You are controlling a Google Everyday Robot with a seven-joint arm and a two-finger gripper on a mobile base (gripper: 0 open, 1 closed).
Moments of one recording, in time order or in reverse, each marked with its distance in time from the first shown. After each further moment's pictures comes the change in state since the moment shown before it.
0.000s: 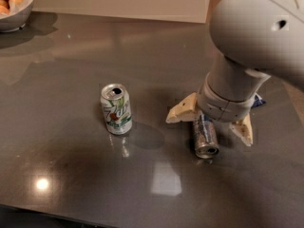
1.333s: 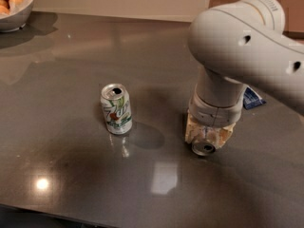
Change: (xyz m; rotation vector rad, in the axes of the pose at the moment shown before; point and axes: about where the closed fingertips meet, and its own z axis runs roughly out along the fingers) arm -0.006 0.004 0.022 -0.105 -0.038 -0.071
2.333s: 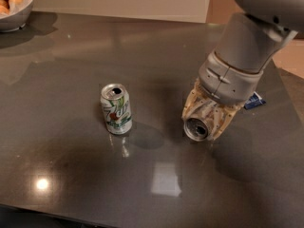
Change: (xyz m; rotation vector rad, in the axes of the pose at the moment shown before) arm -0.010 -0.019 -0.065 0.199 -0.201 0.427
